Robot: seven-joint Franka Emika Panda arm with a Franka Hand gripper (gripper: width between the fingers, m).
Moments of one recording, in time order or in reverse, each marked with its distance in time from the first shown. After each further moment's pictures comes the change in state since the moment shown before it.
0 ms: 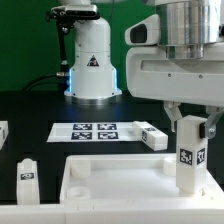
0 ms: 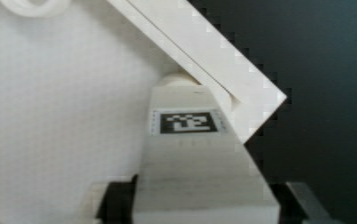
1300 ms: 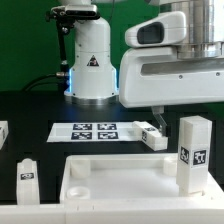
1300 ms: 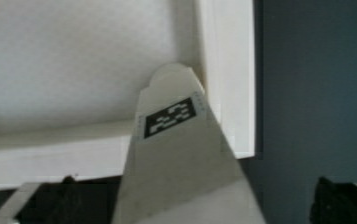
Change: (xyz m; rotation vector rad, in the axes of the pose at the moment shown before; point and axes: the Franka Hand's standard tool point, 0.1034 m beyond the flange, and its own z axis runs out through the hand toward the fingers) arm -0.002 -0.004 0.000 -0.020 0.011 -1.005
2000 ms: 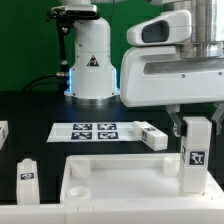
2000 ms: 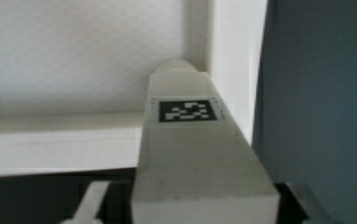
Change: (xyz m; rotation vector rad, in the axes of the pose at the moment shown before) arm 0.001 0.000 0.000 -0.010 0.014 0.227
